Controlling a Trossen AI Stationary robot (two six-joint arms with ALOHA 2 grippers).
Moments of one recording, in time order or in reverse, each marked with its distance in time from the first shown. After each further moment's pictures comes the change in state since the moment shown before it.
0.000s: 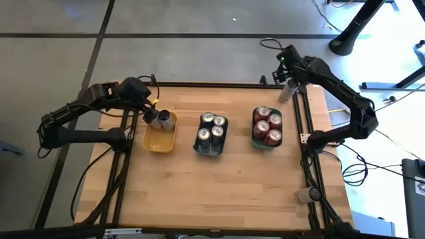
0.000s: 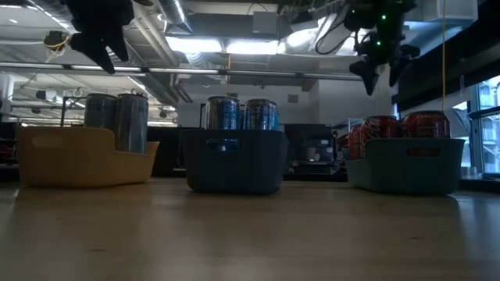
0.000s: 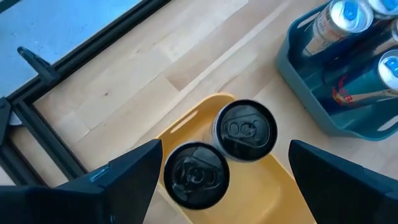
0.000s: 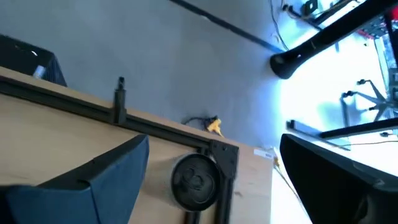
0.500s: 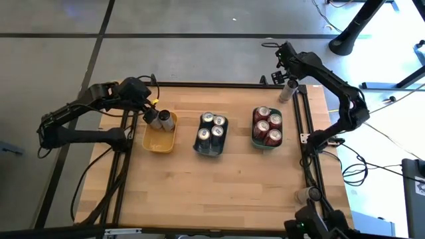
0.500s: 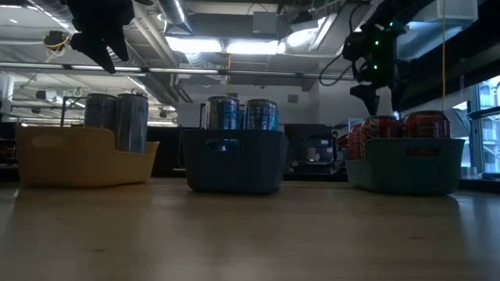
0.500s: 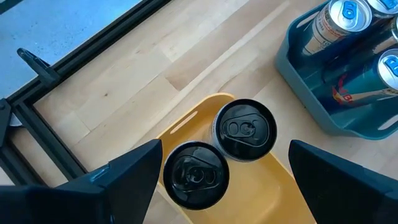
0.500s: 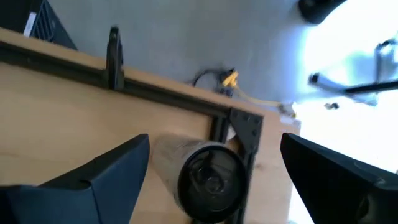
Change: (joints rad) left arm 0.000 0.000 0.000 0.000 0.000 0.006; right arm -0.152 0.151 0.000 -0.028 -0.185 -0.008
